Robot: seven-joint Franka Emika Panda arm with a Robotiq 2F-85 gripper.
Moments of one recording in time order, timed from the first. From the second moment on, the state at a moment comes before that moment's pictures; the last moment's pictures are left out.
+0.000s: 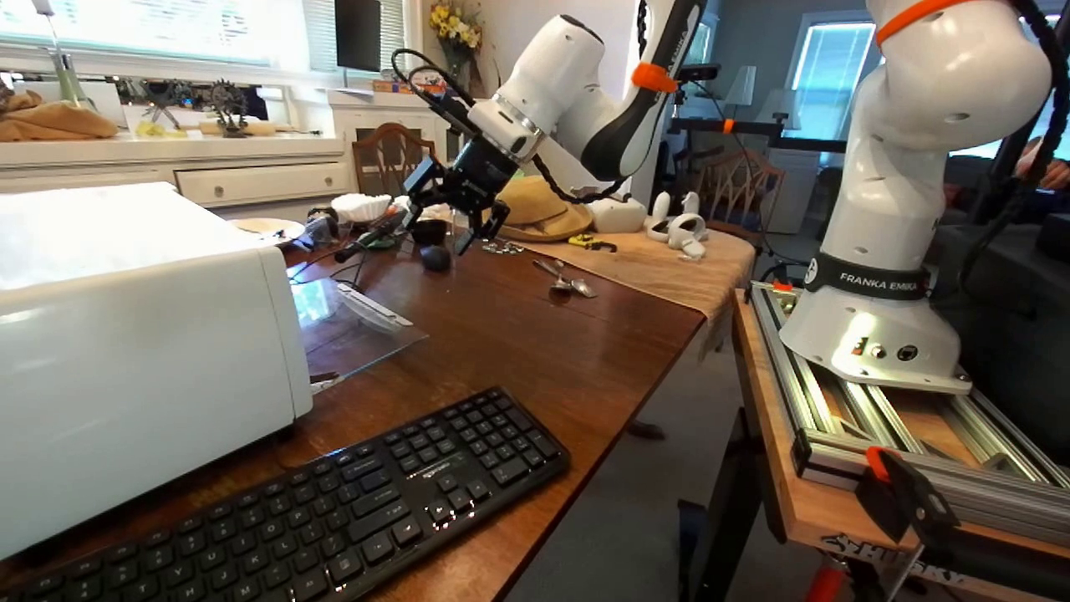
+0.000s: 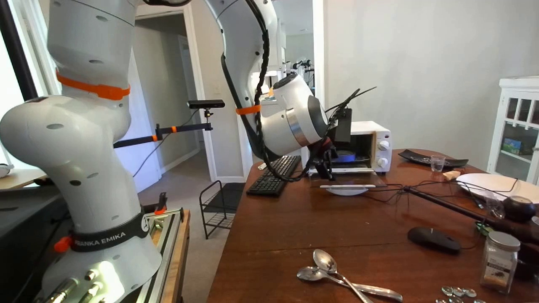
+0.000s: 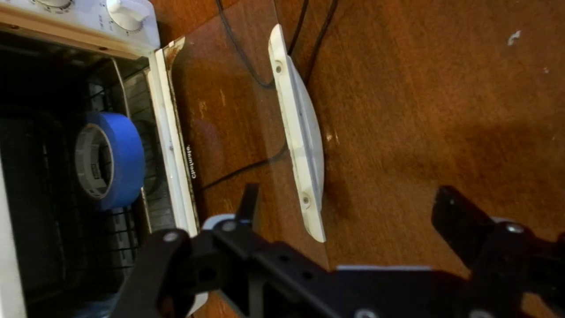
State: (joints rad) arm 0.00 0.34 -0.05 -2.36 -1.17 3.46 -1.26
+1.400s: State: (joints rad) arm -0.18 0.52 0.12 -2.31 -1.49 3.36 -0.60
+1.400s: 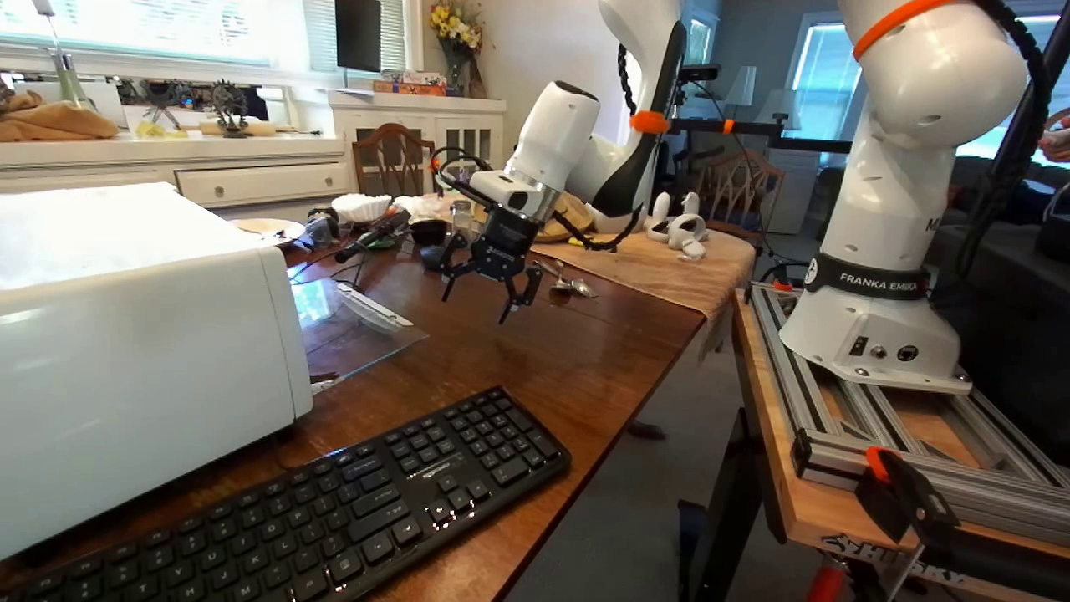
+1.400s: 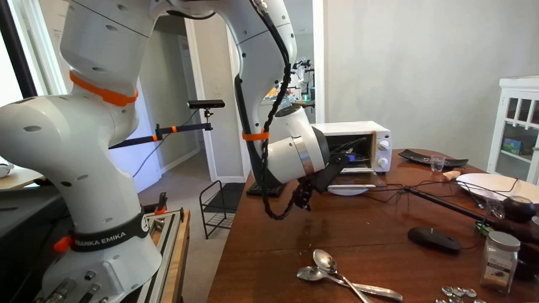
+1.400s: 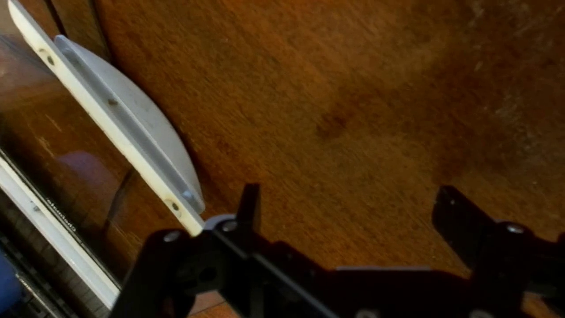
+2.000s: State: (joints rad) arm -0.09 0.62 0.09 -2.14 -1.49 3.46 -0.66
